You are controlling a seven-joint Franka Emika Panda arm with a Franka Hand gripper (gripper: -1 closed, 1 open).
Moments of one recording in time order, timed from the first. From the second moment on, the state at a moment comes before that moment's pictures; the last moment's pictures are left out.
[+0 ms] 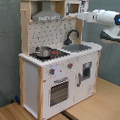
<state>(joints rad) -0.66 -0.93 0.80 -2.26 -0.43 3.12 -1.34</state>
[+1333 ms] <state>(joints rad) -0.84 -0.68 0.92 -2.06 -0.43 3.22 -1.38</state>
